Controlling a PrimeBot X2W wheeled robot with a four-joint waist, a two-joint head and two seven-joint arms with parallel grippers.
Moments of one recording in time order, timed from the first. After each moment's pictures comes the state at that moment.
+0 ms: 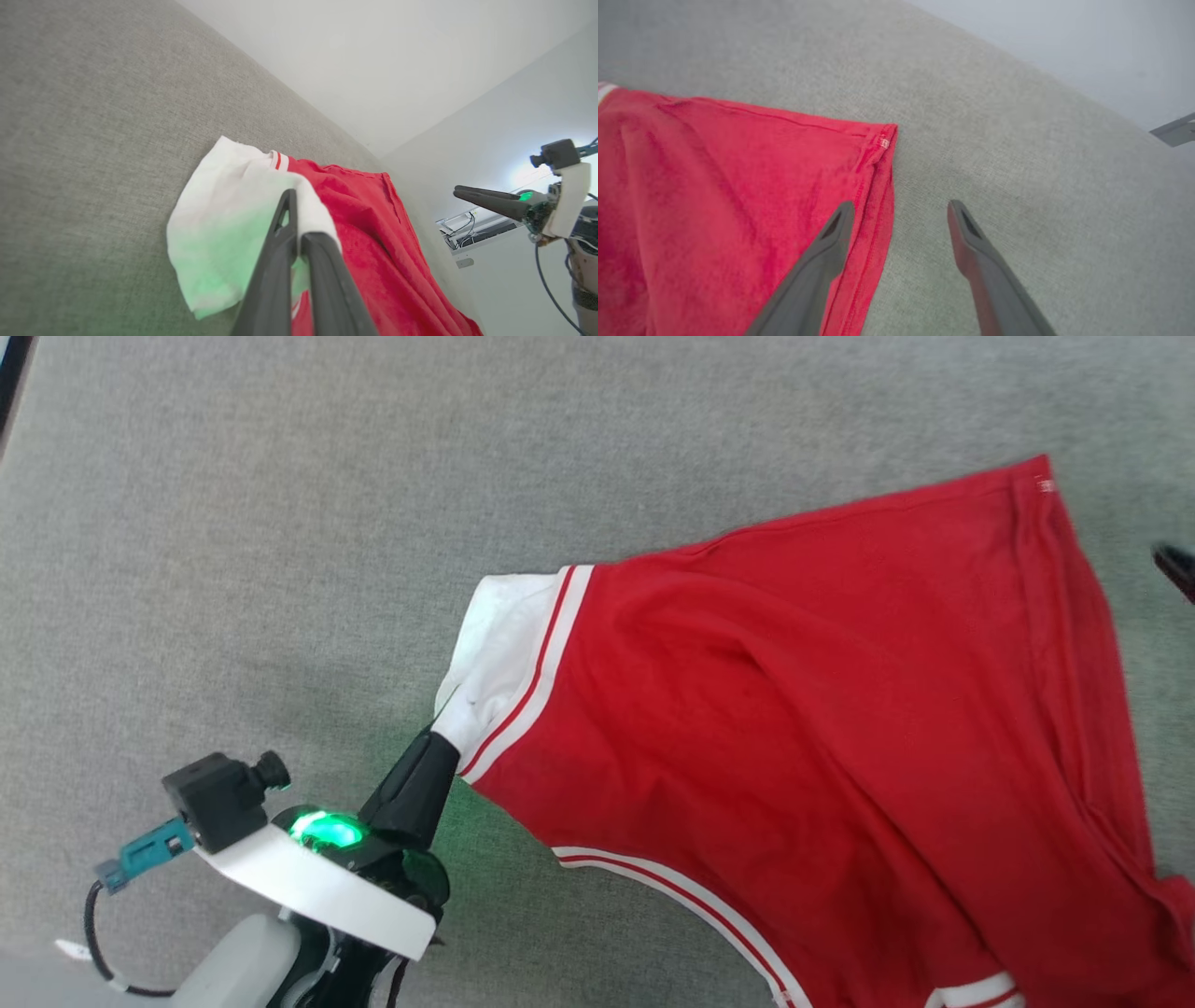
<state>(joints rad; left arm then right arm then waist) -0.24 0.48 -0.57 -0.05 -1.16 -0.13 -0.26 -0.43 -0.68 -0.09 -0.37 0.68 0.13 1.10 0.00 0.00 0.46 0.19</state>
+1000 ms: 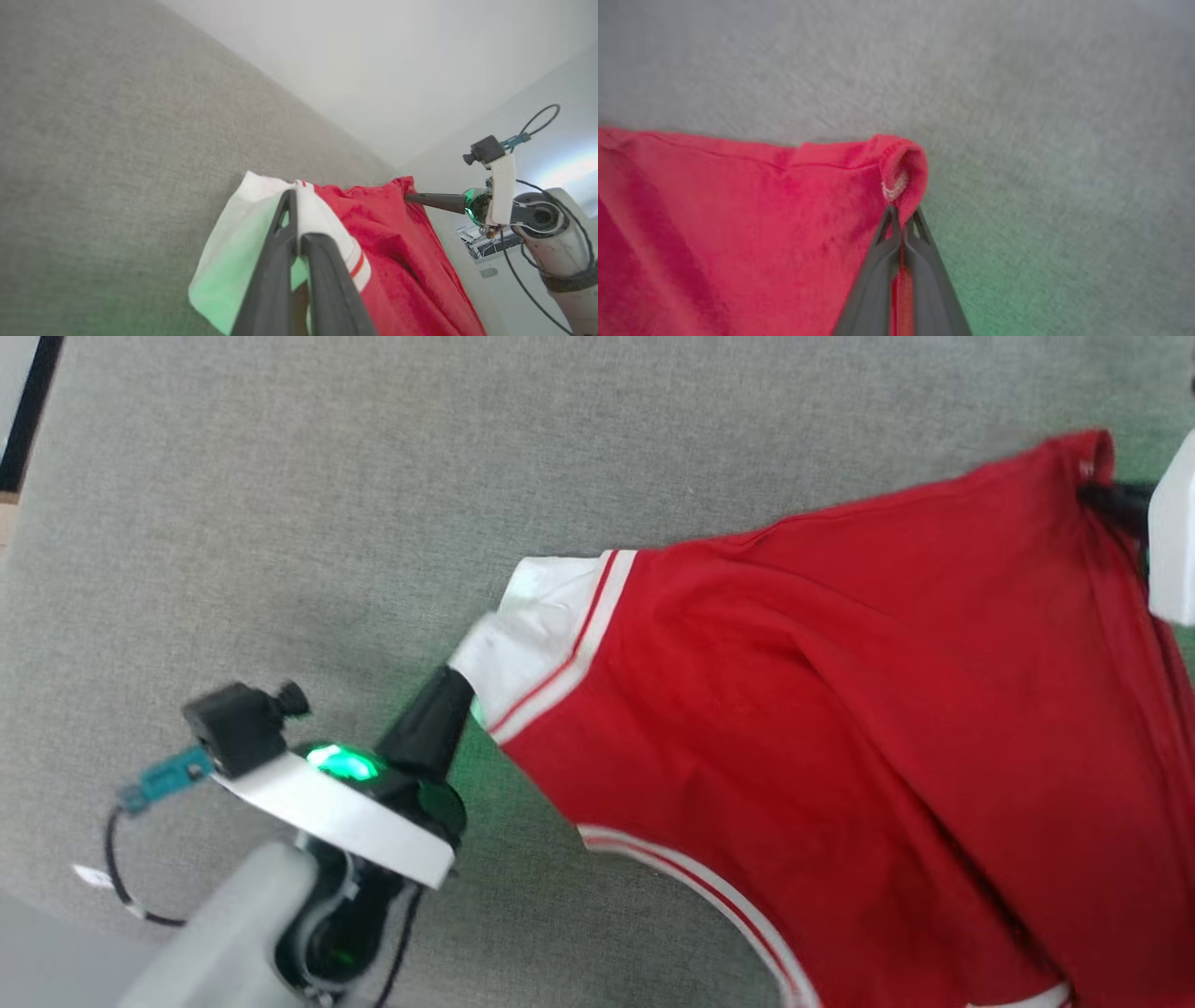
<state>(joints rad) -0.38 0.44 -0.63 0.04 -1.17 -0.13 -0.26 -0.80 -0.67 0.31 0.17 0.73 0.13 0.97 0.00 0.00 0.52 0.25</state>
